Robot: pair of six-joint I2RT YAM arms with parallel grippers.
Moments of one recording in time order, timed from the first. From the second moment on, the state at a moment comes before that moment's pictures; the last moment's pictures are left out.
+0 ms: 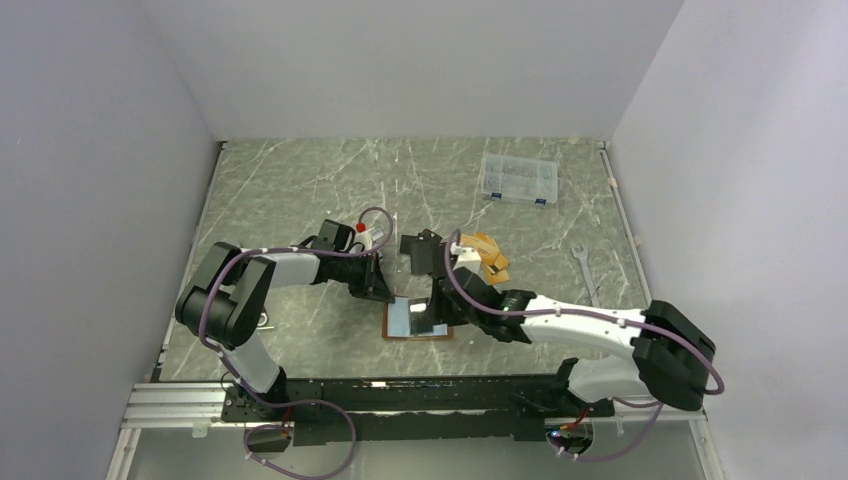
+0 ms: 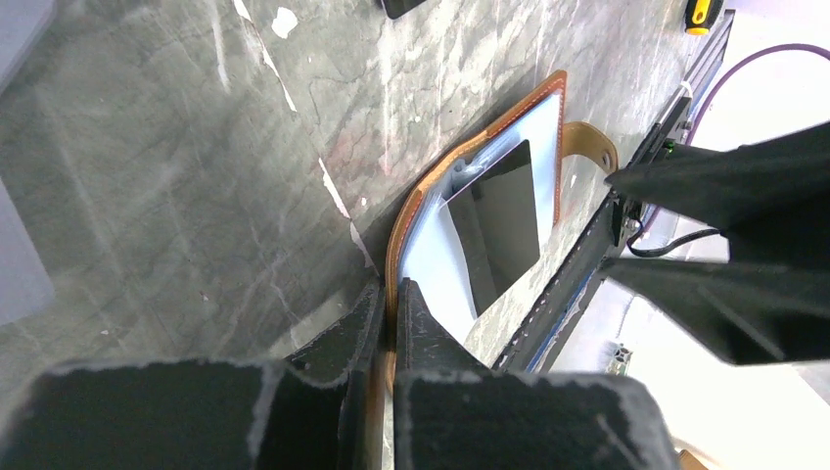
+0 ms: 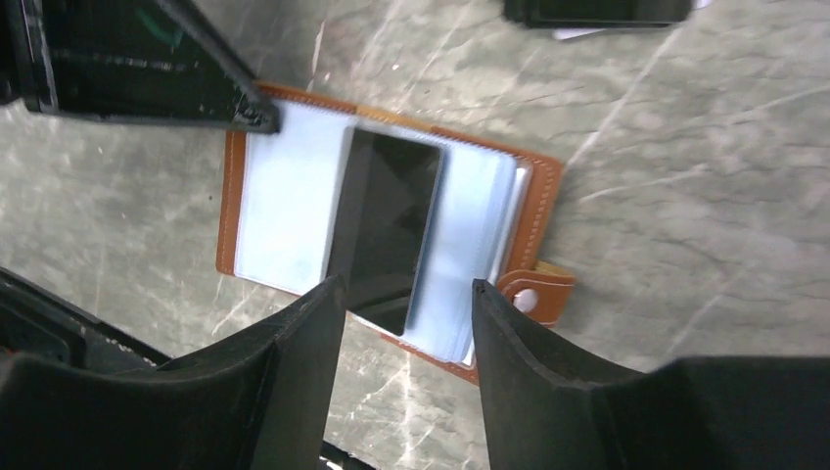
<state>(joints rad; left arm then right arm) -0.39 1.69 0.72 -0.04 0.77 -0.41 1.05 1.31 0.64 -0.16 0.28 0.79</state>
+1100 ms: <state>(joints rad) -0.39 1.69 0.72 -0.04 0.76 -0.40 0.96 1.40 0.55 0.06 0.10 0.82</state>
